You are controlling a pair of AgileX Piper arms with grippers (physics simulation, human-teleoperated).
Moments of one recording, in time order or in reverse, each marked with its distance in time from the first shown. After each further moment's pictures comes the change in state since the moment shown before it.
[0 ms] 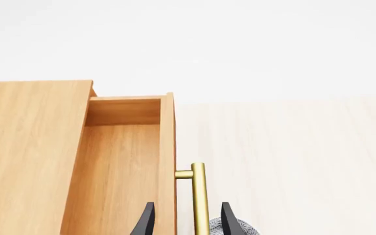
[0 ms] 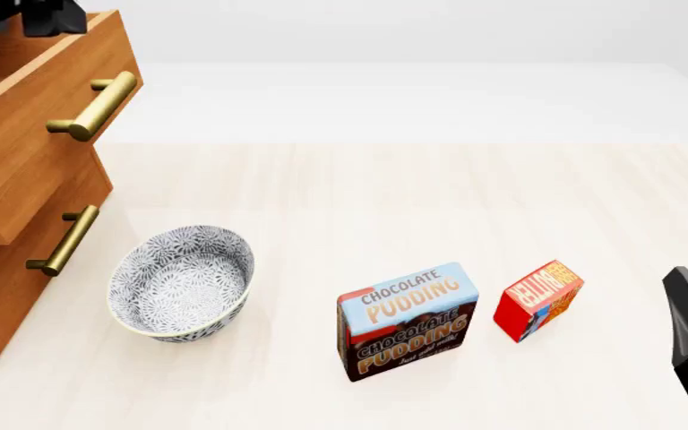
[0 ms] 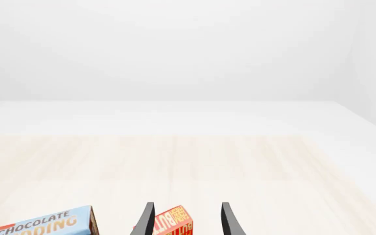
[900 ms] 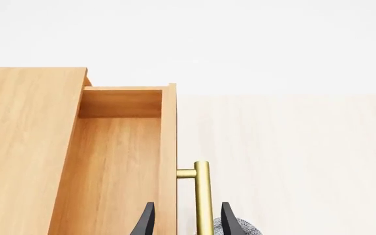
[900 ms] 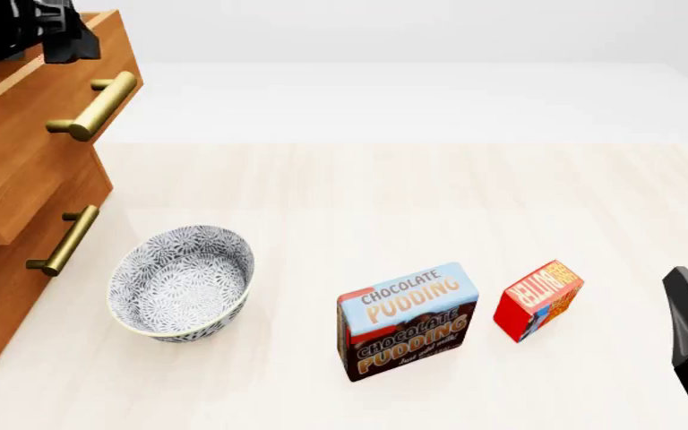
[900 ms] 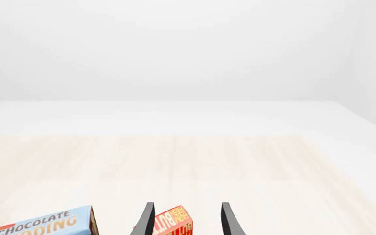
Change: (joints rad) left arm 0.008 0.027 0.065 -0.058 -0.015; right arm 0.000 0.000 0.000 0.000 0.000
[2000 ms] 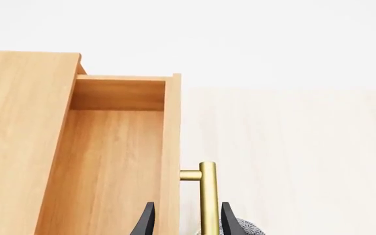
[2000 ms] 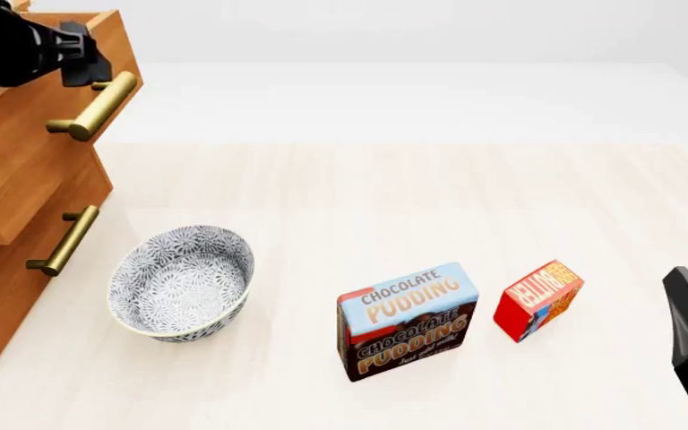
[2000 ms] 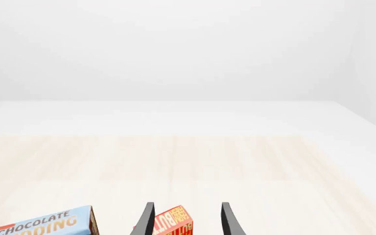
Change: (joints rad) left arm 0.011 0.043 0.049 -0.051 -0.016; right arm 0.000 0.000 0.000 0.000 0.000
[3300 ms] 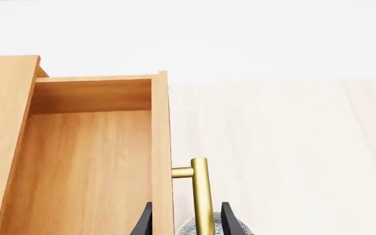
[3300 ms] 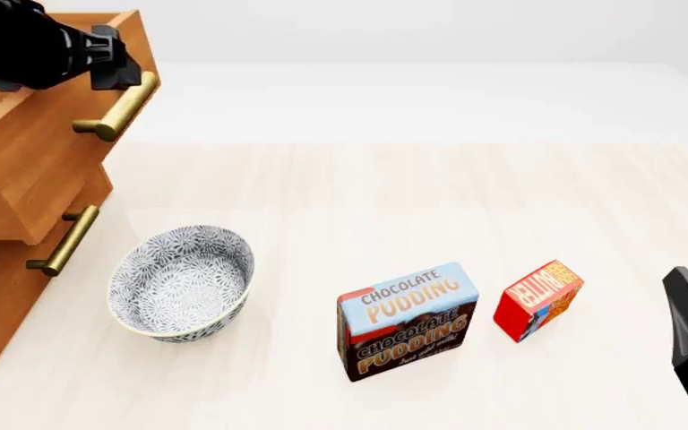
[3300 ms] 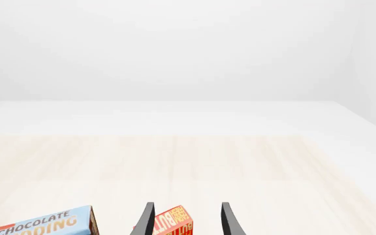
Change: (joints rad) left arm -0.084 0.004 -0.005 0.013 -0.022; right arm 0.000 0.000 0.000 0.000 0.000
